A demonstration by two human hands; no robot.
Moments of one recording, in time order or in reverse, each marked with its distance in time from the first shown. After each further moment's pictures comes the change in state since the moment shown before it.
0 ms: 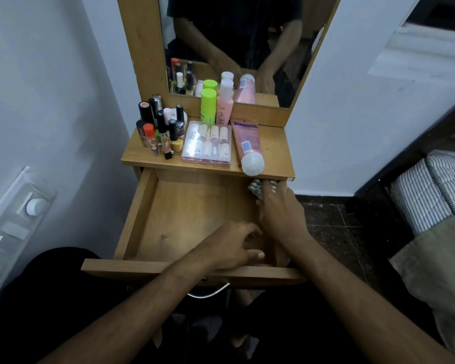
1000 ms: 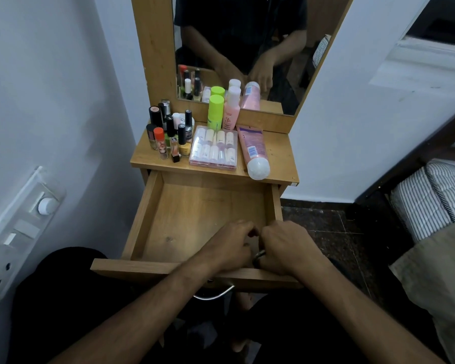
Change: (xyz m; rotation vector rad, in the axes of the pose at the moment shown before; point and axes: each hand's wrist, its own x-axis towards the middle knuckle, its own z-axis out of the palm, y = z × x) left_hand -0.004 -0.002 -0.002 0.040 0.071 -0.049; right_hand -0.046 -0.034 -0.075 -0.185 -0.590 -0.240
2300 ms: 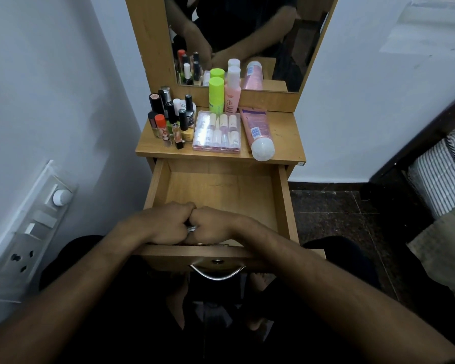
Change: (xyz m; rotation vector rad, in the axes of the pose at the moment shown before) left_hand -0.054 -0.054 -0.098 0.353 -0.314 -0.302; right_hand 0.085 -0.097 0.016 0.599 -0.192 -0.479
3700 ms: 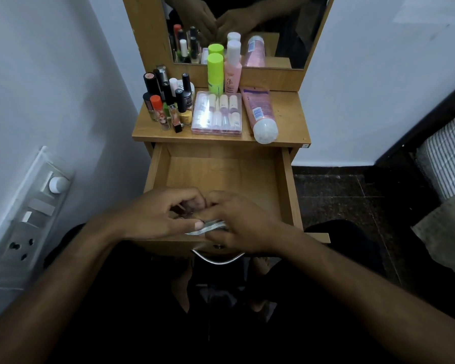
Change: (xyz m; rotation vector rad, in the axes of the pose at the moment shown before) left_hand -0.042 0.000 -0.008 -0.389 0.095 0.343; right_hand -0.072 0.011 0.006 -0.137 0.365 -0.318
